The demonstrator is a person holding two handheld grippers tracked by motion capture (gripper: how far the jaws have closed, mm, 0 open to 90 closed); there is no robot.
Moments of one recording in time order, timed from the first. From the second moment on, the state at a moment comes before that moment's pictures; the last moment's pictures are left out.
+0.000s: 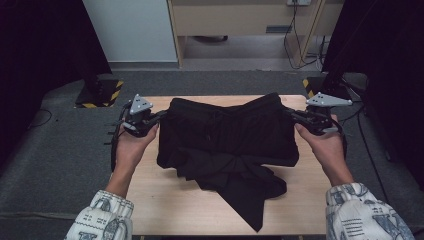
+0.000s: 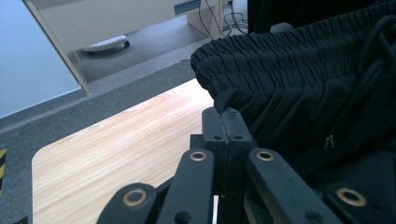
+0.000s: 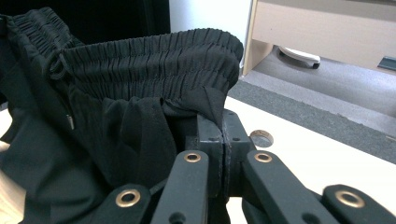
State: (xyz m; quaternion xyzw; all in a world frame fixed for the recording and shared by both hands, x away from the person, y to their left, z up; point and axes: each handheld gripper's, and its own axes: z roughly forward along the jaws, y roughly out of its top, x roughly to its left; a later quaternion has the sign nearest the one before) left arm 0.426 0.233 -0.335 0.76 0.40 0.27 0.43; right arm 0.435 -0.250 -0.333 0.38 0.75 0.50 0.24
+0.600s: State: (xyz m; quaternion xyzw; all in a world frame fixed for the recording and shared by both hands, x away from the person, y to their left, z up) left arm 0.476 0.222 -0.326 0.77 0.41 0.26 0.41; right arm 0.476 -0.261 -0.338 0.40 0.73 0.52 0.22
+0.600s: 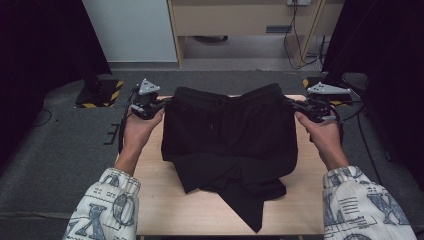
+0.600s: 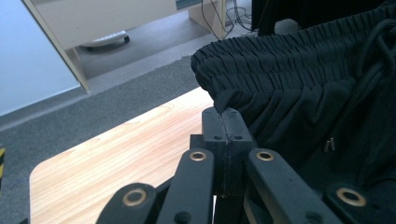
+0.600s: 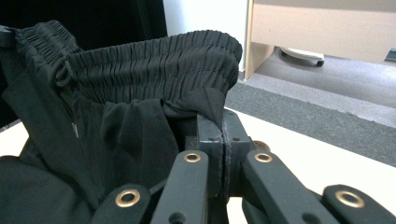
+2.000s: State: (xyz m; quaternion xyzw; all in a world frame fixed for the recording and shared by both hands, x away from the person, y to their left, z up) left arm 0.642 0.200 -0.365 0.77 0.48 0.22 0.36; right arm 0.628 -0.255 -0.386 0.49 0.75 0.40 0.19
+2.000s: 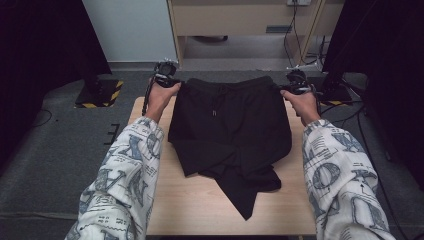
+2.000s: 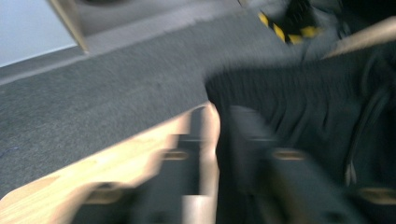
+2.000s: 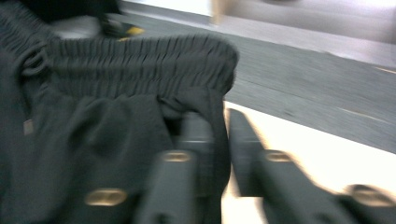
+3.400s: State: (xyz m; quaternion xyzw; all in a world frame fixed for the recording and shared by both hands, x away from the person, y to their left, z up) left arm 0.521 0.178 -0.415 0.80 0.43 0.19 0.36; right arm 0.523 -0.217 -0.423 0.48 0.76 0.40 0.19
